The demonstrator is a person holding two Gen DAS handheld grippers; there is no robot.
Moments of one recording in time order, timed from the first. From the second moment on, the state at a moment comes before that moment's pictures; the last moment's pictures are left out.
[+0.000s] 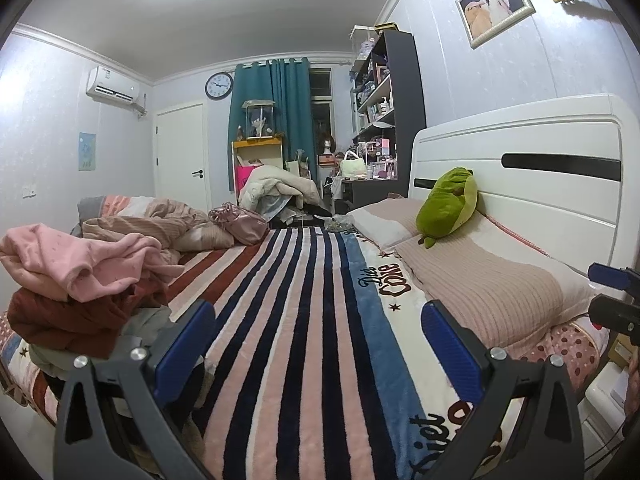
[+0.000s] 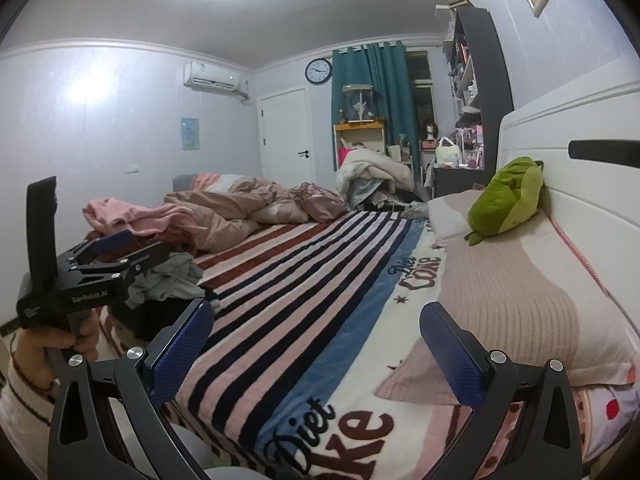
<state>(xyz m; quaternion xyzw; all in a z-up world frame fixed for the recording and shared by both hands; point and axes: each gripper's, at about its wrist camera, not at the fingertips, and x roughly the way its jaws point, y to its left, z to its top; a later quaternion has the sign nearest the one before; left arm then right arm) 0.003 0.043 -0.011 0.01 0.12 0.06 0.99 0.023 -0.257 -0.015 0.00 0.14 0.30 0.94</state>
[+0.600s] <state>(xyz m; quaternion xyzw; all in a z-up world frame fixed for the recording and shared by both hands) 0.004 0.045 -0.015 0.00 0.12 0.05 0.99 0.022 -0.257 -0.015 0.00 0.14 0.30 0.94</state>
